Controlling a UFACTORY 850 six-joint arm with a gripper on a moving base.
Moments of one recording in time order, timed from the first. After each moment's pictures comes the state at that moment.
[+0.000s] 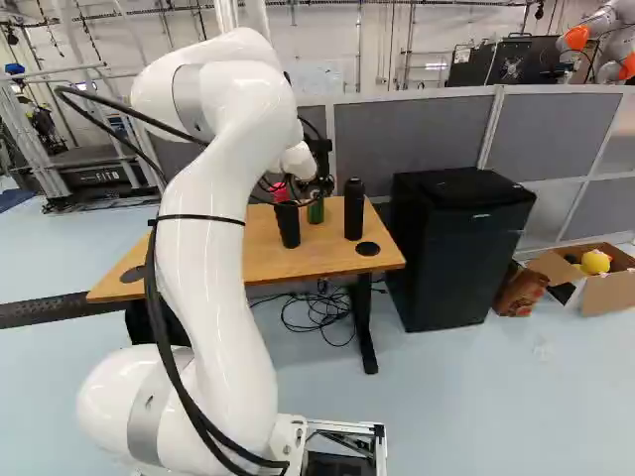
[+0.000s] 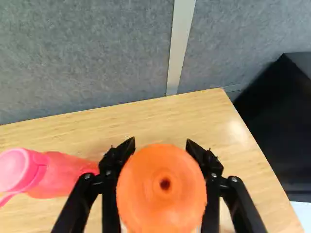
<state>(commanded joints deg) -1.3 -38.5 -83.5 0.0 4.8 0.0</state>
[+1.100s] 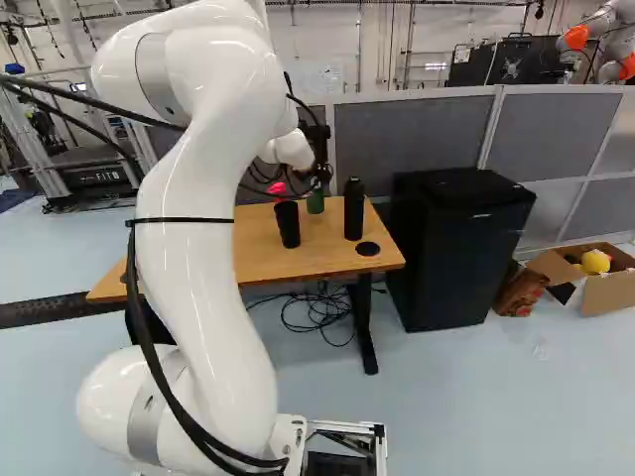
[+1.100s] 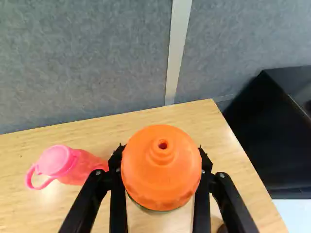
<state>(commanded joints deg) -1.3 -29.8 -77.0 0.0 7.3 0.0</state>
